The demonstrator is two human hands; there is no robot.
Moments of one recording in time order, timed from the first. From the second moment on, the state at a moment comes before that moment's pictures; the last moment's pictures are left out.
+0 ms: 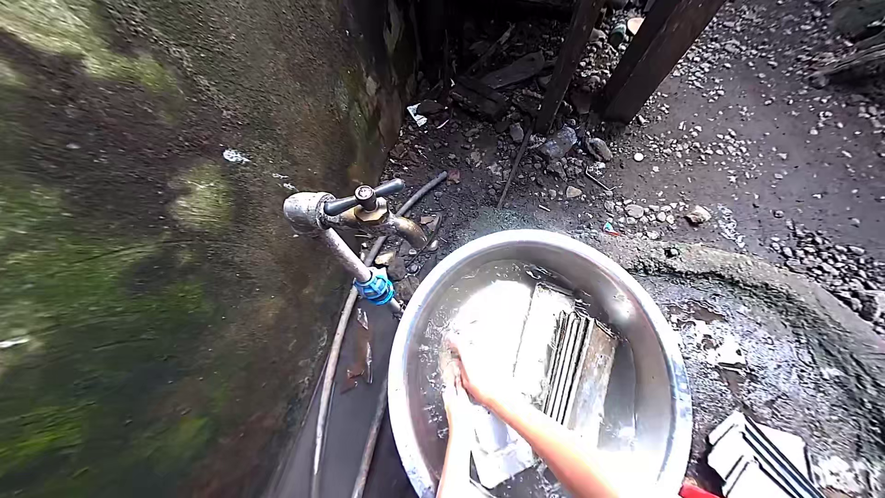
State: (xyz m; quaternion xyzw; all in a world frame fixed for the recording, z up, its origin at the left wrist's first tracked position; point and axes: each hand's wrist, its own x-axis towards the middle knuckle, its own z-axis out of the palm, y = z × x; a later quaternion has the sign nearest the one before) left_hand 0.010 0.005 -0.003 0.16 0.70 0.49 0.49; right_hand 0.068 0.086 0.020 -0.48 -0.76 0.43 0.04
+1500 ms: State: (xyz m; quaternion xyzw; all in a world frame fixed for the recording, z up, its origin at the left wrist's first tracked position) left_hand 0.014 0.005 -0.005 0.14 0.70 0.49 0.50; right_hand 0.093 0.104 -0.002 -0.62 -0.70 0.33 0.15
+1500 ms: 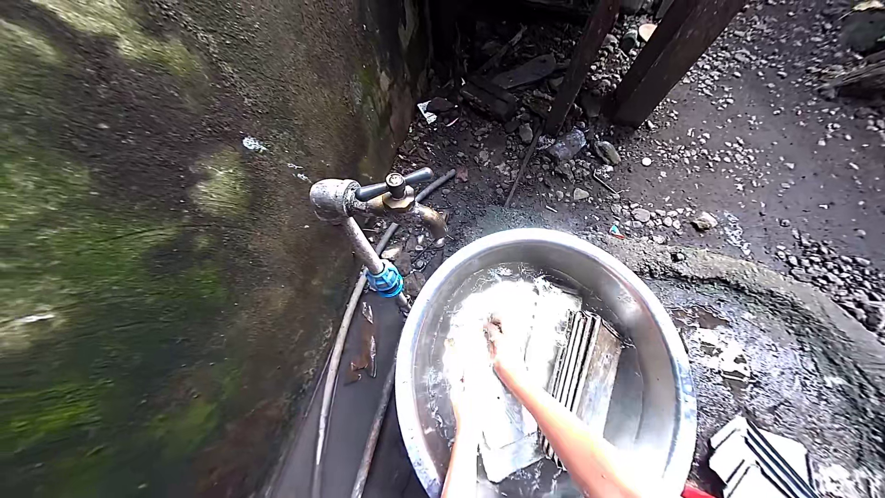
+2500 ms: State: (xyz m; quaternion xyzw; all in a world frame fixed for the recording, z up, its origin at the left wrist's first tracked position) left_hand 0.015 0.000 -0.018 0.13 0.70 0.48 0.51; right_hand 0.057 0.111 0.000 -0.37 -0.83 0.41 0.03
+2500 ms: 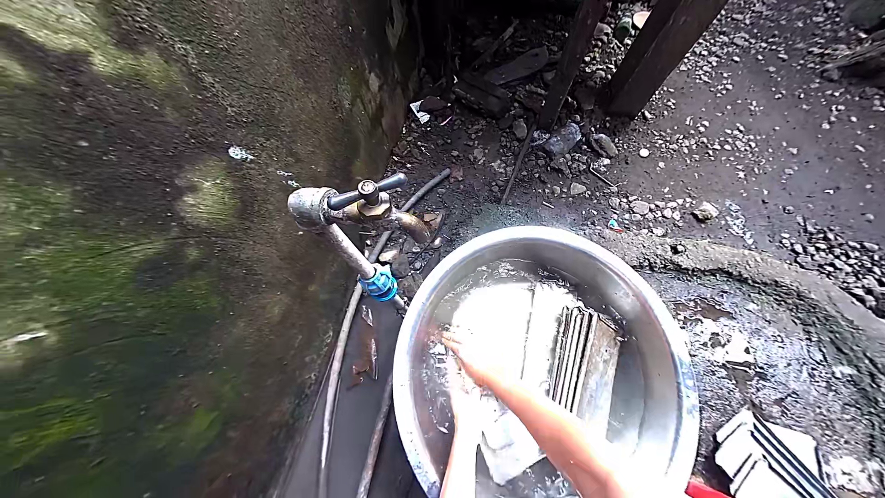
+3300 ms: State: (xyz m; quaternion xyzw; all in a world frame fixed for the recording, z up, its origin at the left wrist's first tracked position) left_hand 0.016 0.005 -0.015 0.16 0.66 0.52 0.52; right_hand 0.090 0.097 -0.009 -0.53 -0.78 0.30 0.13
